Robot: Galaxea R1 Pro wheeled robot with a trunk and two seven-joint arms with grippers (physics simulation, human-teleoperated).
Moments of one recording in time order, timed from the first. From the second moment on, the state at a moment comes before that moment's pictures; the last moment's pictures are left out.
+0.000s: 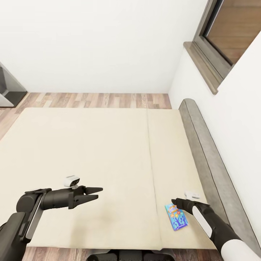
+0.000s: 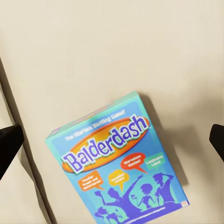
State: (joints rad) left arm -0.38 0.20 0.12 -1.48 0.18 0.93 -1.57; right arm -0.54 -0.20 0.18 -0.76 -0.48 0.46 -0.04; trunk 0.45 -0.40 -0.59
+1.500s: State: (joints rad) left arm -0.38 0.20 0.12 -1.48 0.18 0.93 -1.57; right arm -0.58 -0.18 0.18 -0.74 -0.48 0.47 -0.04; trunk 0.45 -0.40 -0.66
